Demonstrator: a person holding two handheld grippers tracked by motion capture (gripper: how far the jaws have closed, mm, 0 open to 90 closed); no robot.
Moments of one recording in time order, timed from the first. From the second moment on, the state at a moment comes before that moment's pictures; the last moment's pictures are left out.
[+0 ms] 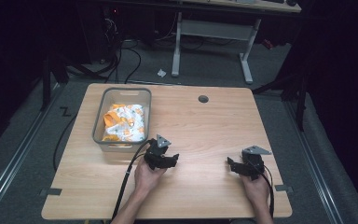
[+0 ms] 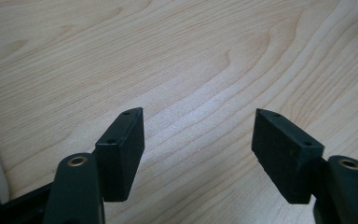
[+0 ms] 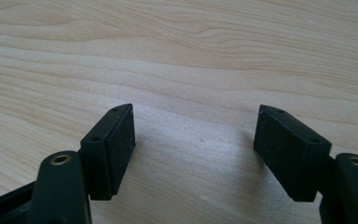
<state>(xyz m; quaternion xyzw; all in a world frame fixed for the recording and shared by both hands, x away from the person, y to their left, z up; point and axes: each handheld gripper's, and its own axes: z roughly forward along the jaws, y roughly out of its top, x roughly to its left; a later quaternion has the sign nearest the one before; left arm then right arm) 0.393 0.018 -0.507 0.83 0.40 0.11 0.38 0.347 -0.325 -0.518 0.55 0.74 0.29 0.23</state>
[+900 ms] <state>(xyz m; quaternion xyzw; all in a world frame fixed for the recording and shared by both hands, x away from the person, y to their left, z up) 0.399 0.015 -0.523 0.83 0.41 0.13 0.36 0.347 -0.325 -0.518 0.55 0.74 0.29 0.23</state>
